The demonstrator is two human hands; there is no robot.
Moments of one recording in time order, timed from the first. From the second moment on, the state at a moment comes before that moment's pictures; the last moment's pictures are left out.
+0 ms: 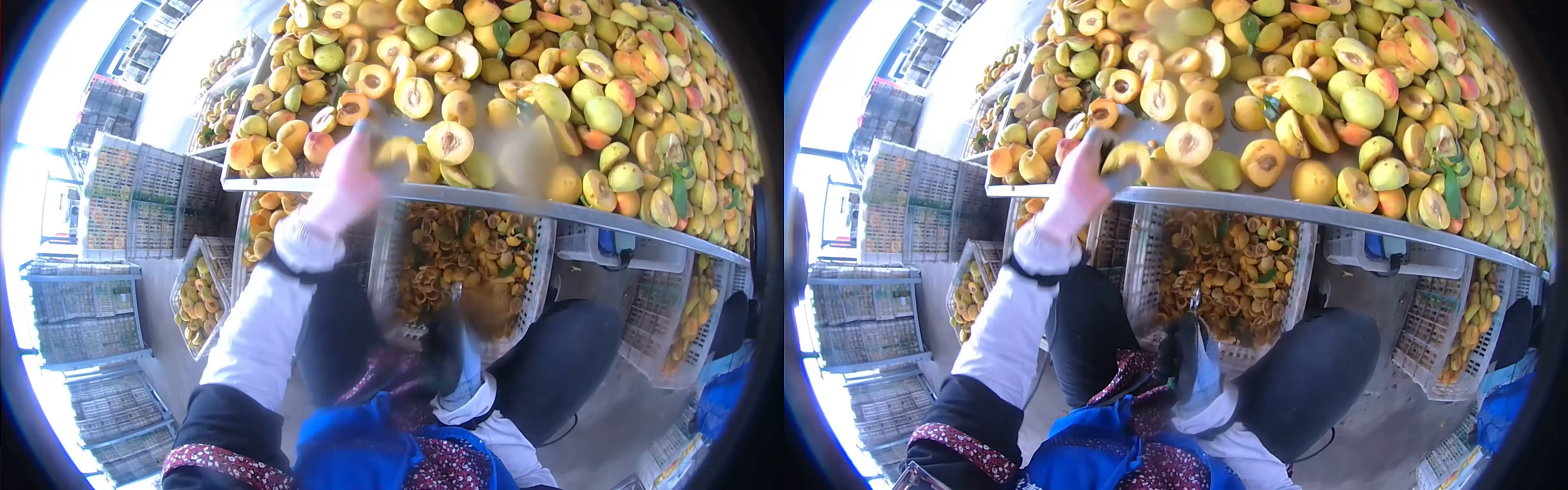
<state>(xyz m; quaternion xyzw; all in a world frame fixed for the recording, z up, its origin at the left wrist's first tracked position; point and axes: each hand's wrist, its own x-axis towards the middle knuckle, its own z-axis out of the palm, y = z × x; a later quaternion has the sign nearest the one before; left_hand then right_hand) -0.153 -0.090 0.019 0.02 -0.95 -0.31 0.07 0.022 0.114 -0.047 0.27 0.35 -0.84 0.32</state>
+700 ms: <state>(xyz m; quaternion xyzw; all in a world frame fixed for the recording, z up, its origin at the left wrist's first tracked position) 0.019 0.009 -0.016 0.18 -0.64 -0.74 0.04 0.055 0.100 -0.059 -0.16 0.83 -0.51 -0.15</state>
